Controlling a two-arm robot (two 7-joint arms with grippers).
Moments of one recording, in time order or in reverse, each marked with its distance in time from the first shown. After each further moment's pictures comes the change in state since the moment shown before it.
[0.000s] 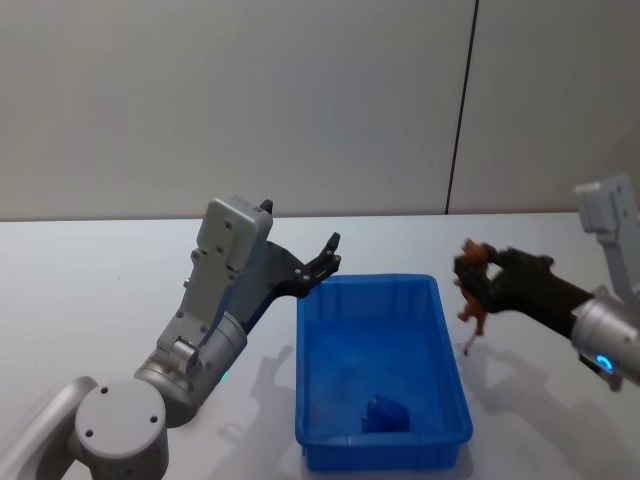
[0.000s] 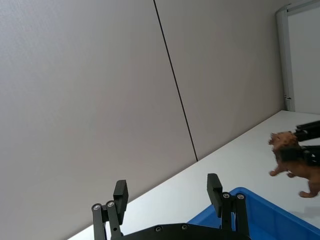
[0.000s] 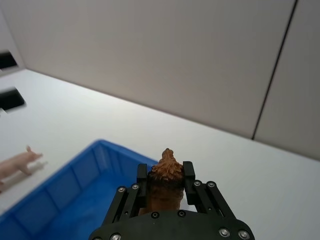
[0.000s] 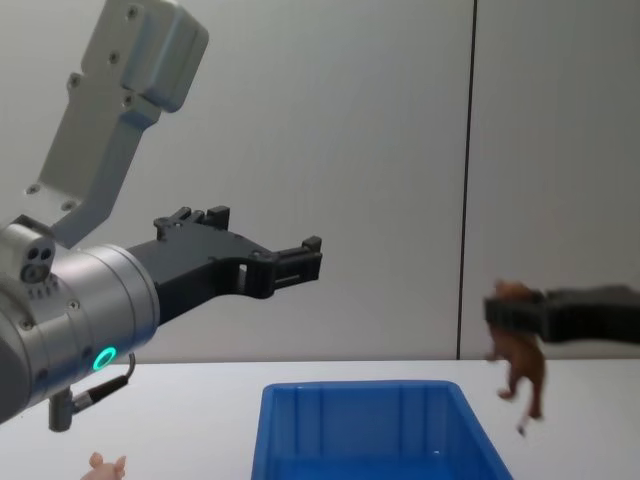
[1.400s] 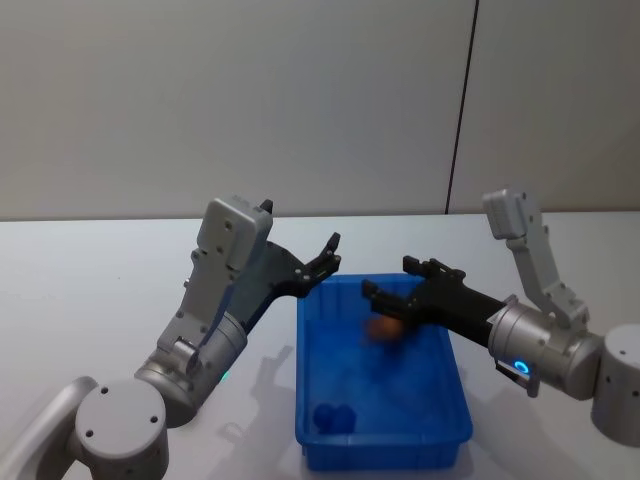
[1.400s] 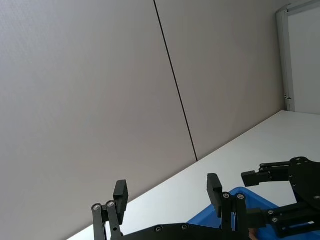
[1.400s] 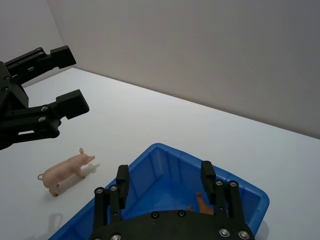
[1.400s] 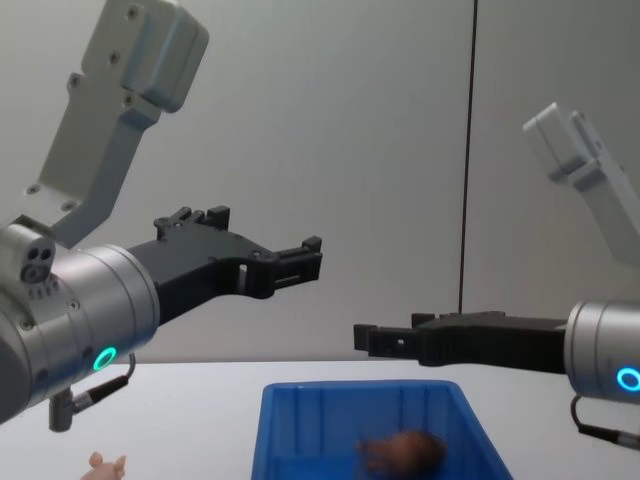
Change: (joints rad) left arm 0.000 0.000 0.000 0.000 0.000 0.000 0.000; right arm 0.079 -0.117 -0.098 0.112 0.008 0.019 0.056
